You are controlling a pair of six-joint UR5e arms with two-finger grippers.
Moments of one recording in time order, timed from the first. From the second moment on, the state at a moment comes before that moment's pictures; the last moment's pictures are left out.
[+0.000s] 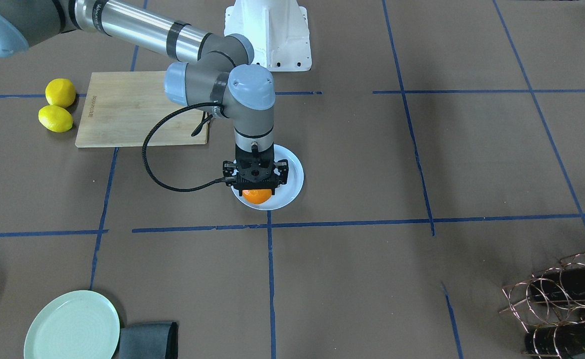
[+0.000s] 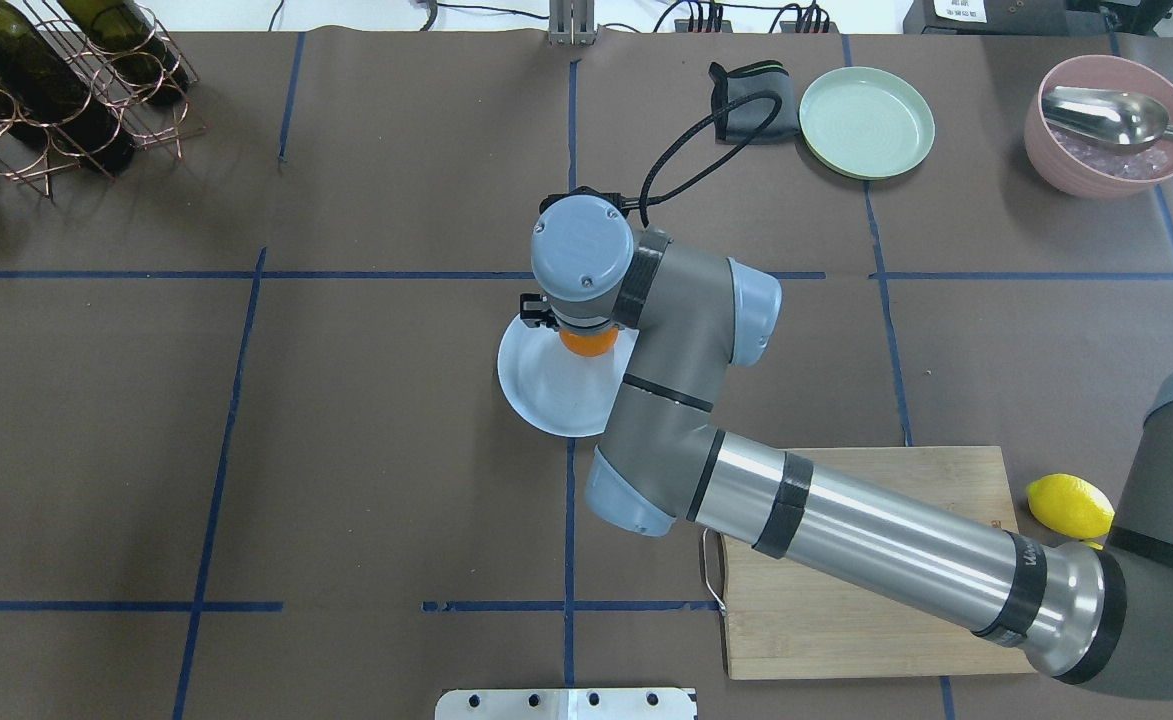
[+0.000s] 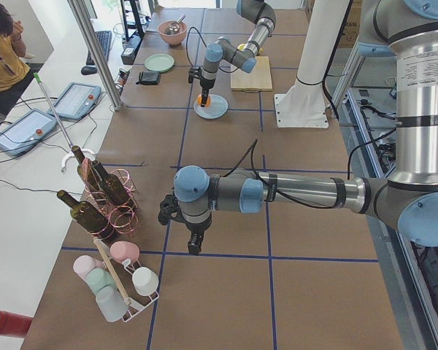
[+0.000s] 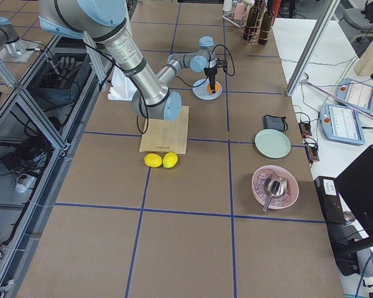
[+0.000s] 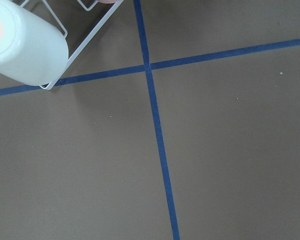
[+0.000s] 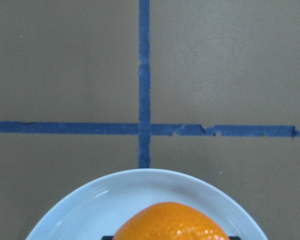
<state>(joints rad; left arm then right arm) -1.54 -1.47 -1.73 -1.55 -2.37 0.13 0.49 -0.68 1.31 -1.45 1.68 1.22</state>
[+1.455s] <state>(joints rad) -1.54 -1.46 -1.73 -1.55 -2.37 0.13 0.66 -0.74 1.55 -1.65 1.87 0.98</state>
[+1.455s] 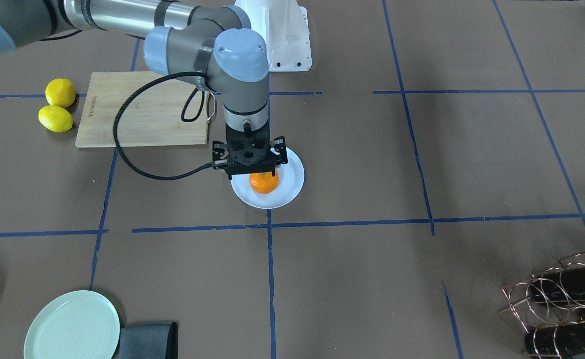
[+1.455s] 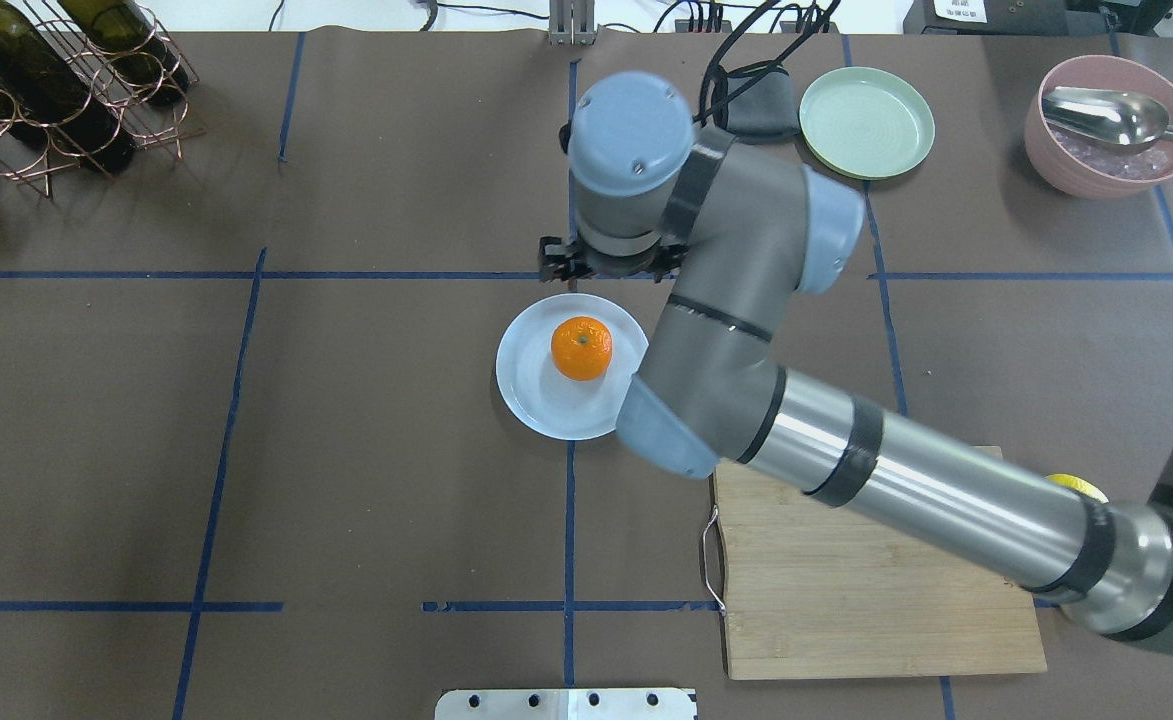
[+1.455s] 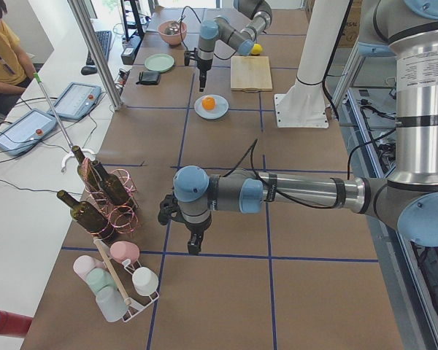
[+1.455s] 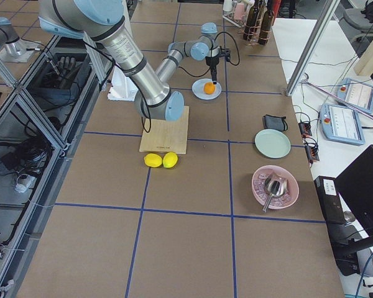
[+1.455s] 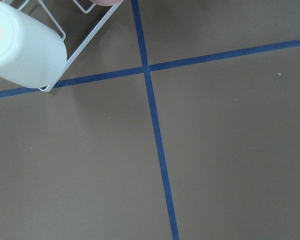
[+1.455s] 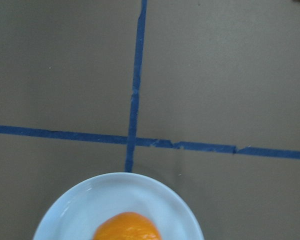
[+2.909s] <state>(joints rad) -1.54 -1.45 -1.73 -1.55 -2.38 0.14 1.47 -1.45 1.65 -1.77 2.21 -0.19</state>
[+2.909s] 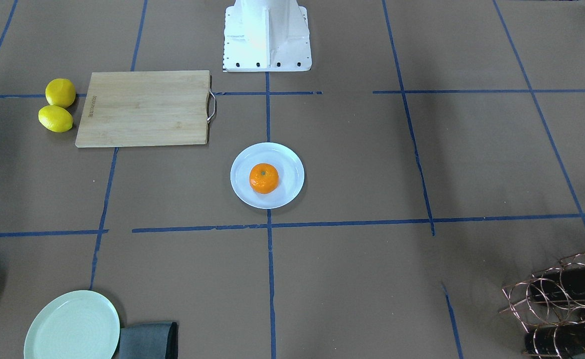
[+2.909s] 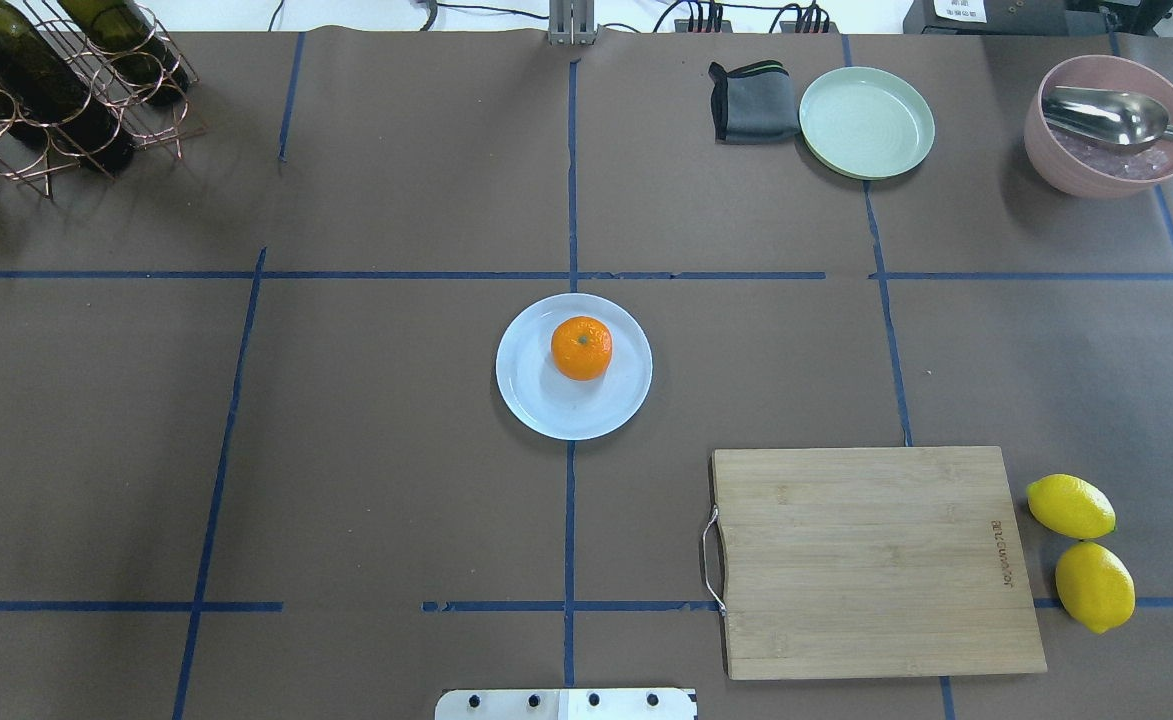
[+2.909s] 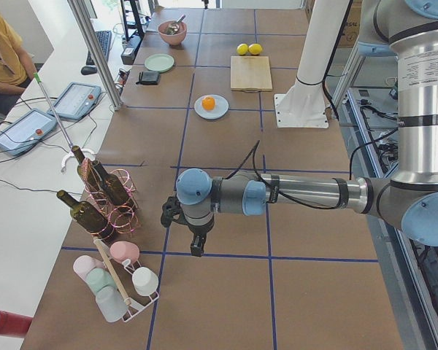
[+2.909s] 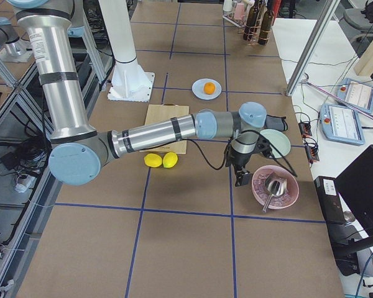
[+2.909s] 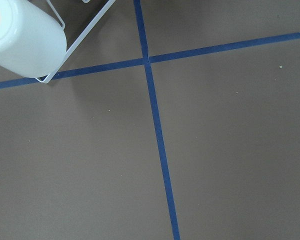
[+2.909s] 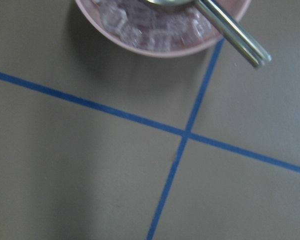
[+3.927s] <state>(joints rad) -1.54 -1.45 -1.75 -1.55 -2.37 0.13 1.58 -1.65 1.69 -1.77 2.22 -0.19</state>
